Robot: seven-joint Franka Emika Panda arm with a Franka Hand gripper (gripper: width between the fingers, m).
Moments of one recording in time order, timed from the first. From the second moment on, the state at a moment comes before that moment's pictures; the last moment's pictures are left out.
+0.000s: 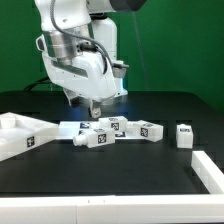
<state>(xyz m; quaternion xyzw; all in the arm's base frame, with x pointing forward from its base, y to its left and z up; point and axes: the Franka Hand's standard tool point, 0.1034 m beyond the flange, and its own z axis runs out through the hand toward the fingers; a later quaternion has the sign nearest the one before) 0.419 -0.062 0.073 -0.89 0.45 0.08 0.05</state>
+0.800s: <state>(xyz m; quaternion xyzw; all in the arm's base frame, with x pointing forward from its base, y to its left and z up) 0.428 -0.083 0.078 -0.96 0.28 0.07 0.05</state>
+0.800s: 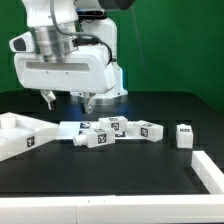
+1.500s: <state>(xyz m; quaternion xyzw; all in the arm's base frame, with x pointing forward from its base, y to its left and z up) 0.439 -0.115 0.077 -1.00 0.05 0.05 0.04</state>
